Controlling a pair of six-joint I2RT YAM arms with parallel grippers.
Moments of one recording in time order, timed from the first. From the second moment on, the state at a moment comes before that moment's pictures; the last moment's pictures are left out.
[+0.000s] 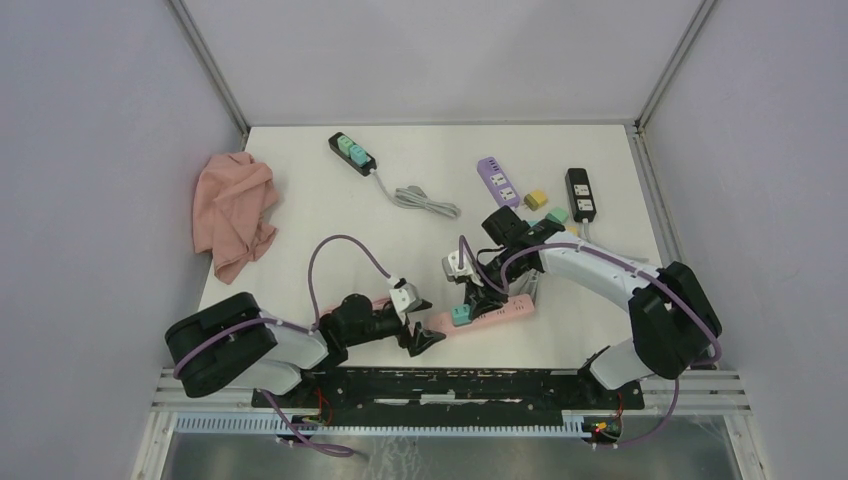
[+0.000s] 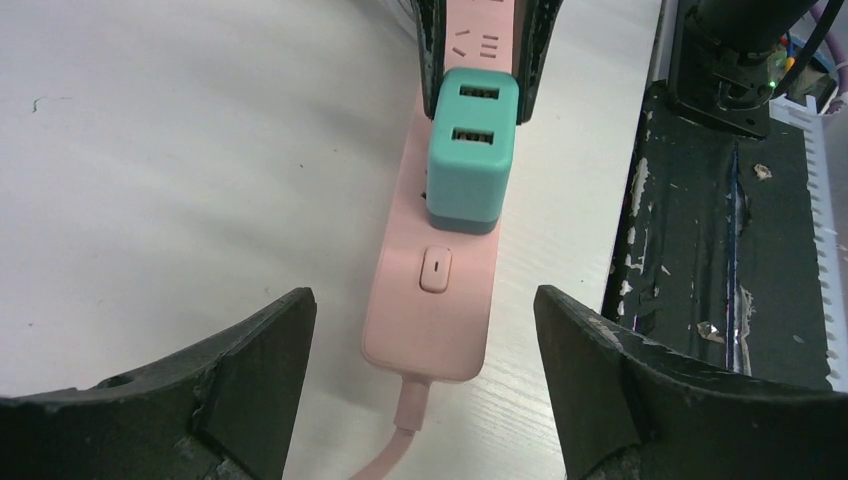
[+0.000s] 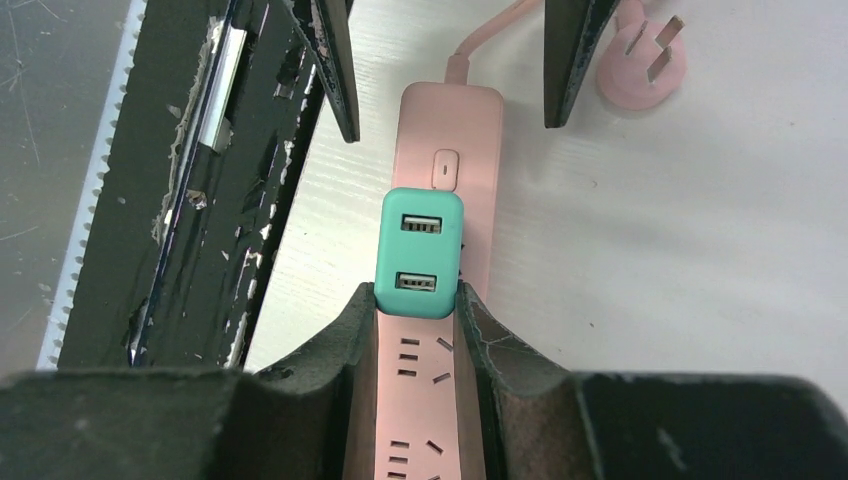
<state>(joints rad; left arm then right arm) -0.97 1.34 0.08 1.07 0.26 -0.09 0.66 1.50 0.96 -0.75 -0.86 -1.01</state>
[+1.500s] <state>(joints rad) -0.99 1.51 0.20 1.00 0.31 -0.04 0.63 1.49 0.96 -0.80 -0.89 -1.08</state>
